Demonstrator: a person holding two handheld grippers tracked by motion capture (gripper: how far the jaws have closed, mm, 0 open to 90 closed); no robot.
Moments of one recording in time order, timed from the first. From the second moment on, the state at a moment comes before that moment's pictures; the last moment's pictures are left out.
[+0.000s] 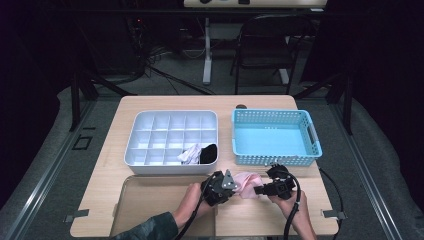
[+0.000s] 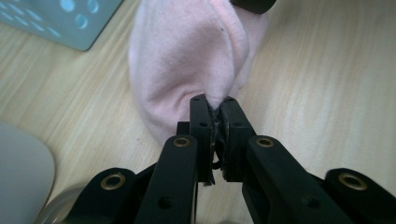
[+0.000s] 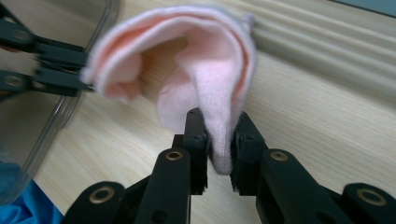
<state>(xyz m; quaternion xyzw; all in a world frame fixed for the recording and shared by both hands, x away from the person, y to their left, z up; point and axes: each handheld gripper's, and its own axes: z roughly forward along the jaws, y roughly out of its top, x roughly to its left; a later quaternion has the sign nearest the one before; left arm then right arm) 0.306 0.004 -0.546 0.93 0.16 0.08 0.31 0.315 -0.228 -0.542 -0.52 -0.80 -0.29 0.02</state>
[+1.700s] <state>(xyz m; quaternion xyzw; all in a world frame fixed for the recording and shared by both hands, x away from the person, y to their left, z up) 0.345 0.052 -0.526 0.89 0.30 0.01 0.34 0.320 -0.240 -0.550 -0.55 -0.76 -0.35 0.02</state>
